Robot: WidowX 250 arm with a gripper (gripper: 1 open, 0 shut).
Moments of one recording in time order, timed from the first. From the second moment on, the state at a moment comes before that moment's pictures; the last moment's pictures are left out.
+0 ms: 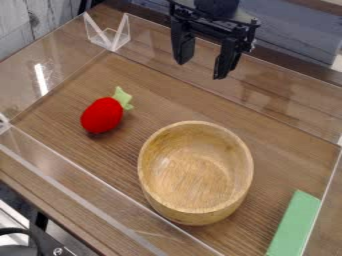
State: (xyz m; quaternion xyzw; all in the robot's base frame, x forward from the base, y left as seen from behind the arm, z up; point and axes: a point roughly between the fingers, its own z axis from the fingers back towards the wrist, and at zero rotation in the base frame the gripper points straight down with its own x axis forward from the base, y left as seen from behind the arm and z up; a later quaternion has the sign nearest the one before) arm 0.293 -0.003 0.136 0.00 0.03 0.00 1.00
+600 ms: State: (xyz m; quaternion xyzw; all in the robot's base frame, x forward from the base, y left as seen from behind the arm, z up) arm 0.265 0.038 0.111 -0.01 0.06 0.01 1.00
